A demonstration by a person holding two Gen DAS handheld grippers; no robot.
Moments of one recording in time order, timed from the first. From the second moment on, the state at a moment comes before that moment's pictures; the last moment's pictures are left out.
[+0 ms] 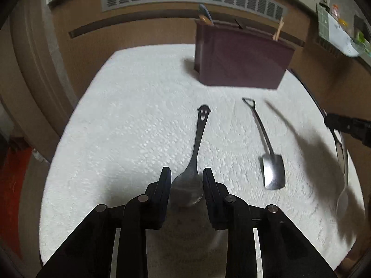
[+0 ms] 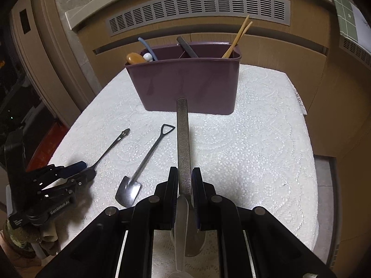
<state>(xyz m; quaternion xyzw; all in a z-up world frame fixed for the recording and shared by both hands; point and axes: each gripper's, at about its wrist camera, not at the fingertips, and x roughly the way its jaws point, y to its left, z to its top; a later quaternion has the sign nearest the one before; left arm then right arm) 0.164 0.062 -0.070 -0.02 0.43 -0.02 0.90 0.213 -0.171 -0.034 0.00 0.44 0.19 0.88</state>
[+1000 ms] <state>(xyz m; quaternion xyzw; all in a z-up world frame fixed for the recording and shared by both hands) 0.172 0.041 0.070 -0.02 0.28 -0.08 0.96 0.200 -0.187 0.048 0.02 0.30 0.19 0.94</state>
